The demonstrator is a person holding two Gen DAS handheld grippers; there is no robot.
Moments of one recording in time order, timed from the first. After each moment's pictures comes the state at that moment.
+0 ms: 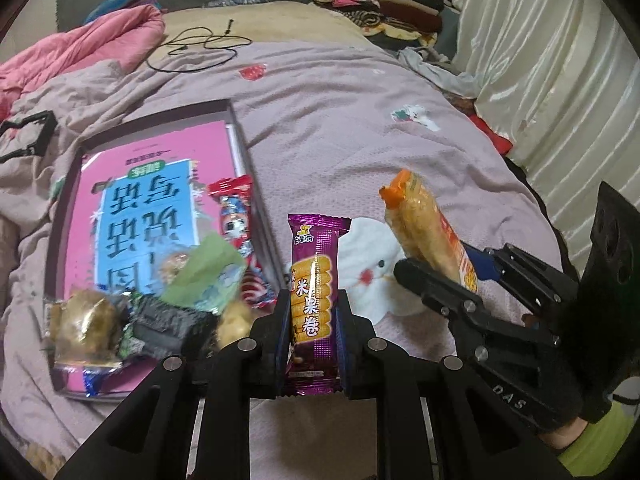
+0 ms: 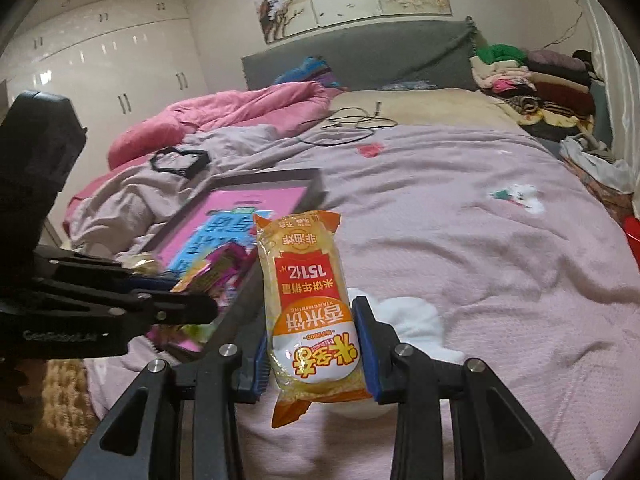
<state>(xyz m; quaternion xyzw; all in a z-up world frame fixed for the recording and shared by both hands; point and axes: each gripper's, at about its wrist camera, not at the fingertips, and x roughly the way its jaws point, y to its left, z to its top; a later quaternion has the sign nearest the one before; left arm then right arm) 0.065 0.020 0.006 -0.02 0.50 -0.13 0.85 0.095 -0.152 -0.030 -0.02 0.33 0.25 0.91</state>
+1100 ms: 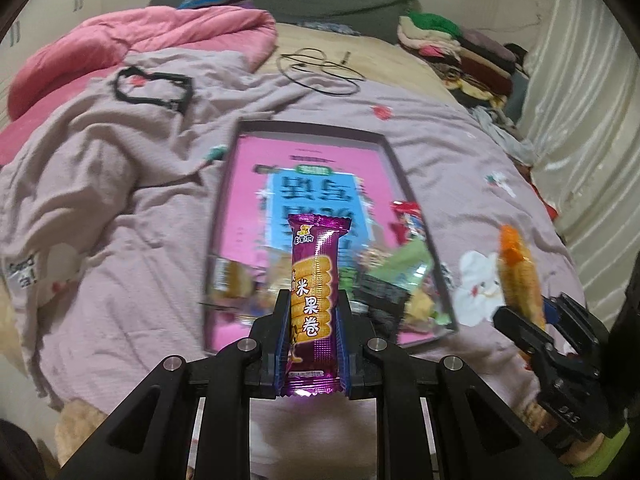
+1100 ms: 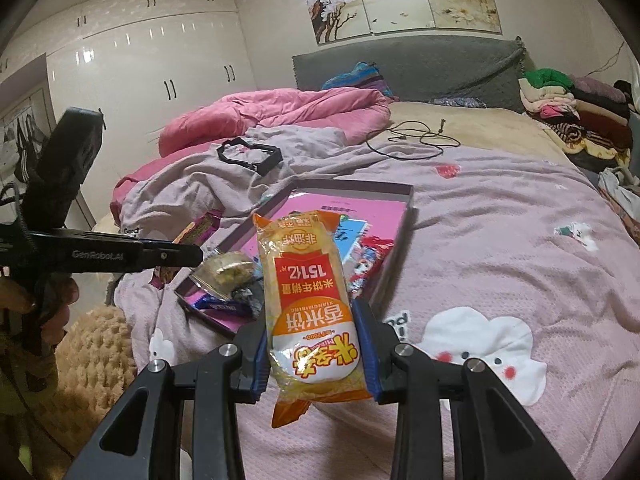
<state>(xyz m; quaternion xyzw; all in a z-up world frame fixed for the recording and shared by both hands) 0.019 0.171 0.030 -0.09 0.46 0.00 0.88 0.055 -0.074 -0.007 -0.05 0.31 0.32 0.89</state>
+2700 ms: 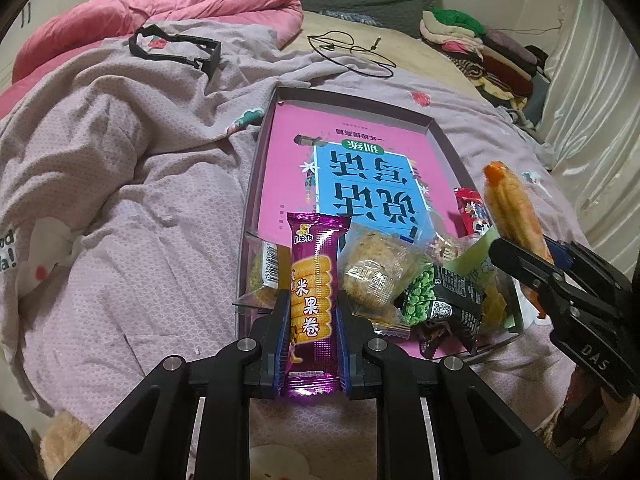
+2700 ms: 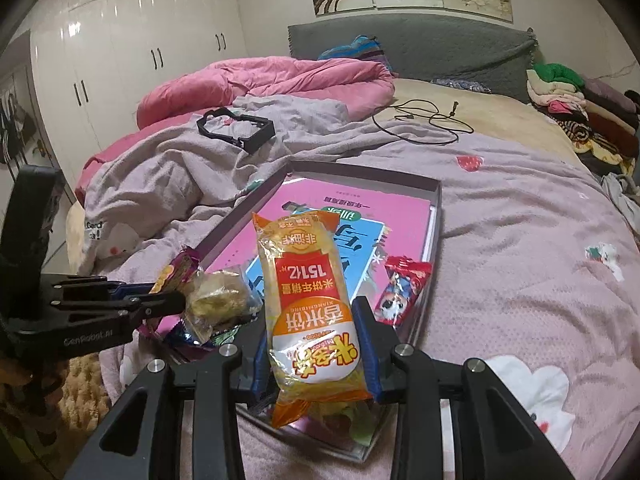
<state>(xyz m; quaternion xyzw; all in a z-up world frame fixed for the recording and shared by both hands) 0.041 0.202 -0.025 -0.10 0.48 0.01 0.87 0.118 -0.004 -0.028 -0.09 0.36 0.29 0.88</state>
